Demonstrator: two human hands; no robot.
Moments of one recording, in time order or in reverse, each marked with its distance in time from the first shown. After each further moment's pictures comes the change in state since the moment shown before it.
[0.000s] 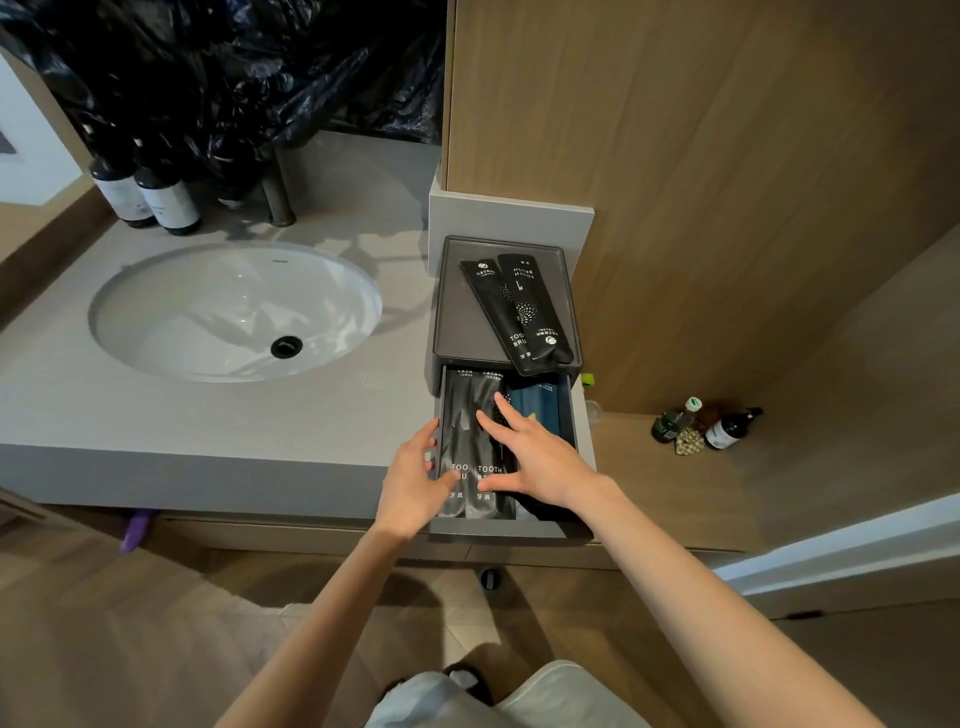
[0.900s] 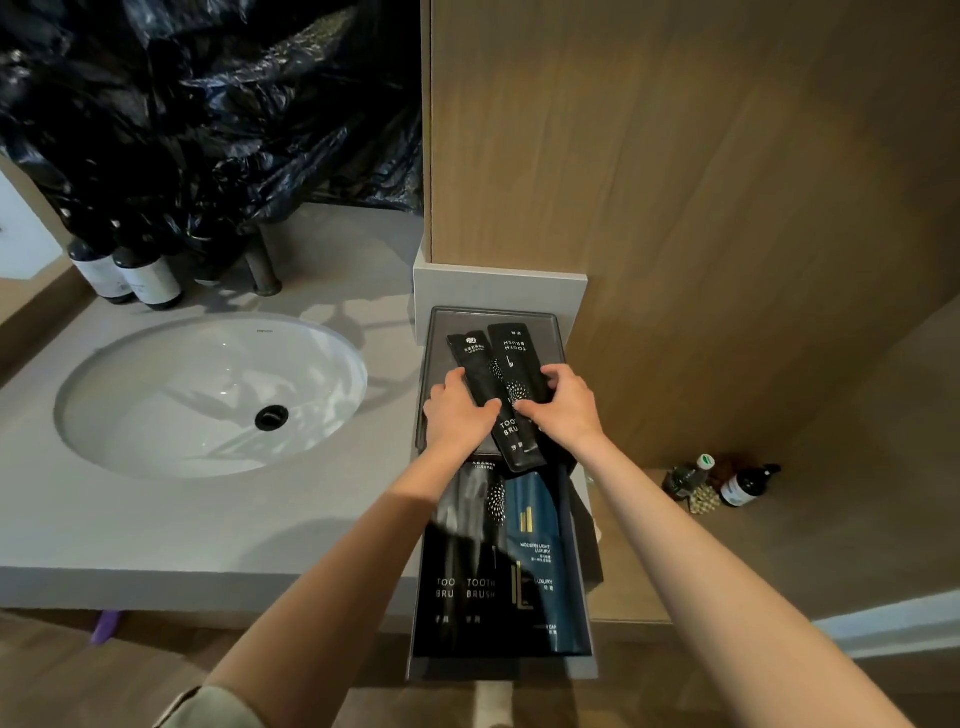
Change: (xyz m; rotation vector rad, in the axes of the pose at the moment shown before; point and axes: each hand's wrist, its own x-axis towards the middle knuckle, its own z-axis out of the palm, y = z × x) left_hand 0.149 0.130 0.013 0.159 0.179 0.000; right_hand 0.098 0.047 -0.108 0.530 0.523 0.382
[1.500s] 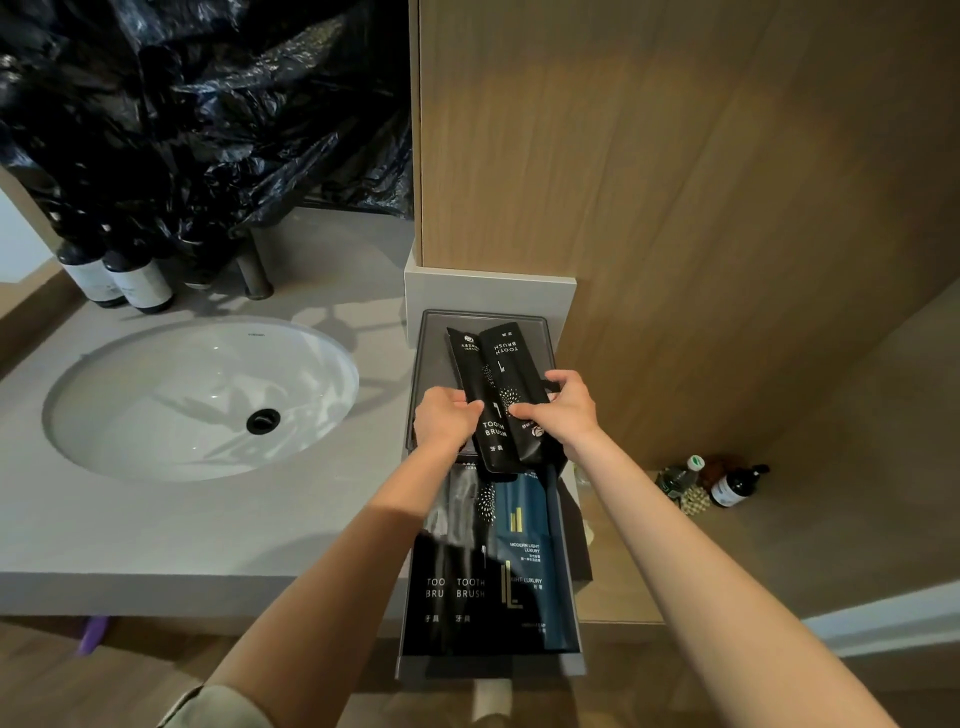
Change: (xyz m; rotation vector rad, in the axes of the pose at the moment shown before) left_hand 0.000 -0.001 0.000 -0.240 -0.011 -0.215; right_hand -0.013 -0.005 -0.014 0.363 -0.013 0.186
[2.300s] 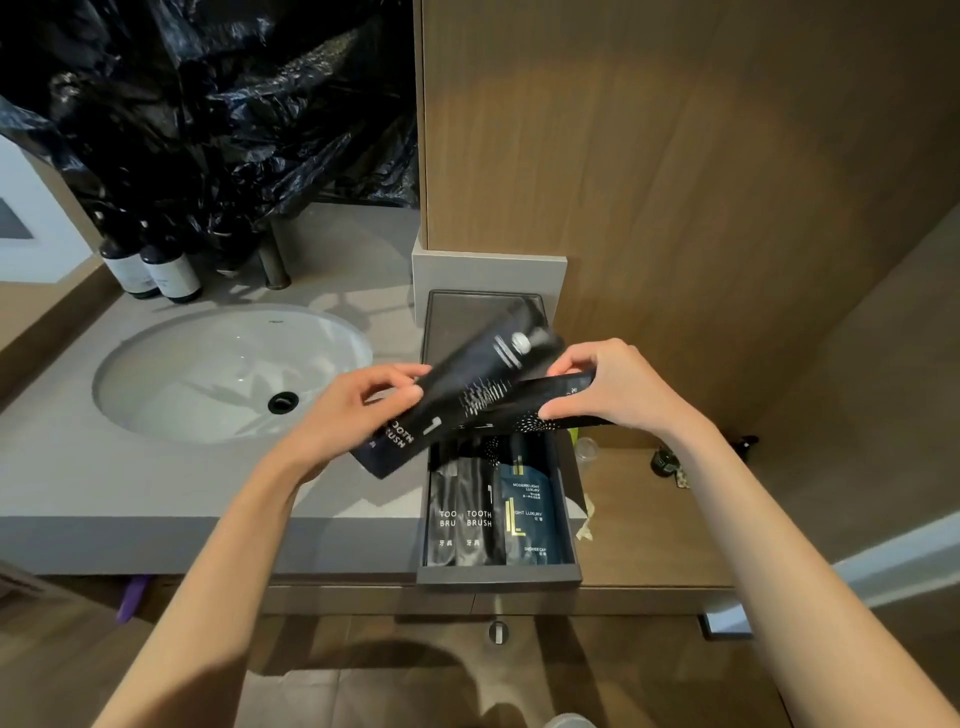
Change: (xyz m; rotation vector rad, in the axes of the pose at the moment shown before) left_hand -0.109 -0.021 -0.143 0.007 -0.344 0.521; right_hand -0.110 -0.027 -0.081 -0.434 -0.270 -0.582
